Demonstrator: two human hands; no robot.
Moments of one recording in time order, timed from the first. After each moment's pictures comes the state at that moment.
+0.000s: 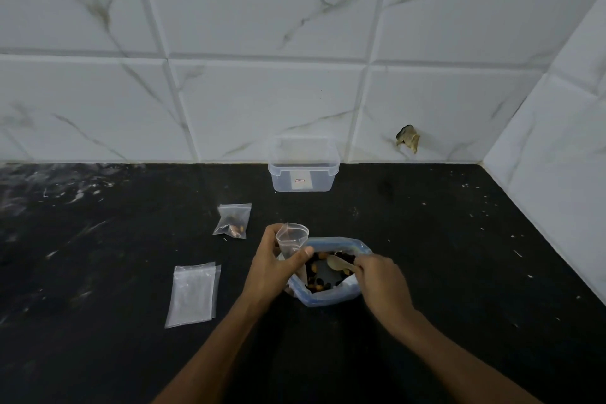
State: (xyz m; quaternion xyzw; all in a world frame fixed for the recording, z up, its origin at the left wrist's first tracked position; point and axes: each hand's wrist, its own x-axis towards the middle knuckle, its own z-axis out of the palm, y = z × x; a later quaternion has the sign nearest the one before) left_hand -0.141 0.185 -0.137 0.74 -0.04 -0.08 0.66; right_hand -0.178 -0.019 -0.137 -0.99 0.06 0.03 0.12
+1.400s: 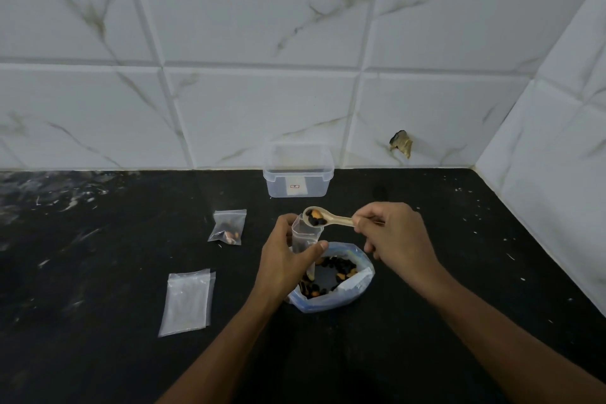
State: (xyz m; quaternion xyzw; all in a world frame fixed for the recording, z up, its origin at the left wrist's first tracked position) left_hand -0.140 0.156 -0.104 0.79 -0.08 -0.03 0.61; right_hand -0.177 -0.019 -0.012 -0.92 0.05 -0.09 0.38
